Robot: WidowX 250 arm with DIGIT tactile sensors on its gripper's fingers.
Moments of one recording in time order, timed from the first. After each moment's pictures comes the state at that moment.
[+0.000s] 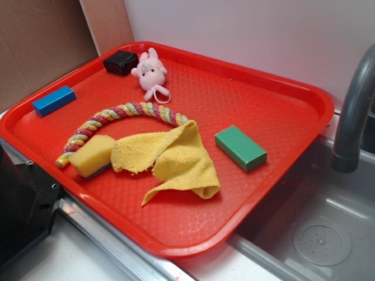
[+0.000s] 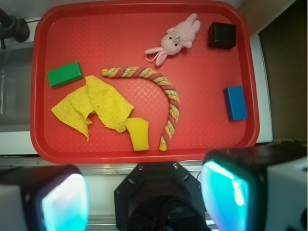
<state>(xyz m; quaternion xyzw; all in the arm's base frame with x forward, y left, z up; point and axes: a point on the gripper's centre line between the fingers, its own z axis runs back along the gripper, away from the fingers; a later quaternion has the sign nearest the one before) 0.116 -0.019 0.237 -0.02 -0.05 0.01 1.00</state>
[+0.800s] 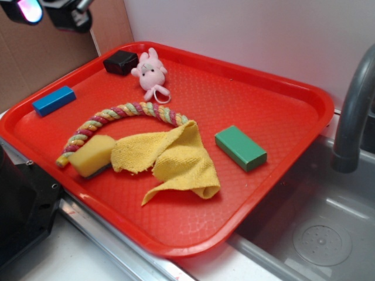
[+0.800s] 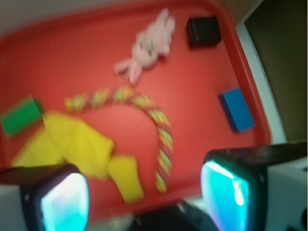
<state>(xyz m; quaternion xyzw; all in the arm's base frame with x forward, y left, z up) 0.167 0.006 0.177 0.01 -0.10 0.15 0.98</state>
